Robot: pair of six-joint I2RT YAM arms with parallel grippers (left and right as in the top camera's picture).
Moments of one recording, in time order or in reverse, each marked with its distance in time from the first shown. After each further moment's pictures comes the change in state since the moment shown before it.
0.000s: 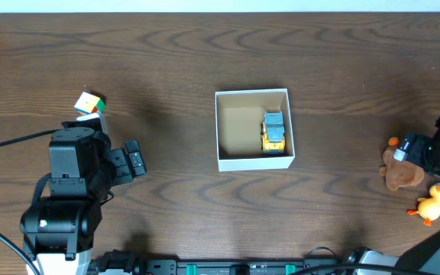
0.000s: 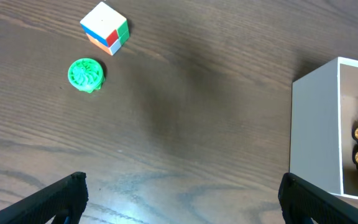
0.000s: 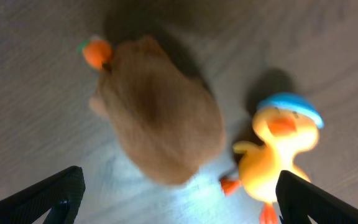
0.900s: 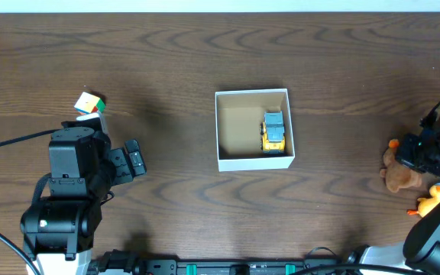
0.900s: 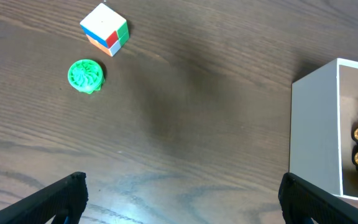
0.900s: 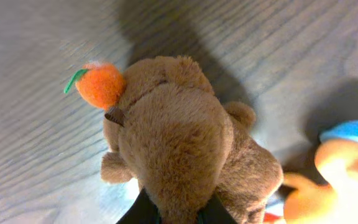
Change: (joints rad) left arm 0.000 0.000 0.000 0.003 0.000 0.000; right arm 0.022 0.155 0.028 0.016 -0.078 0.021
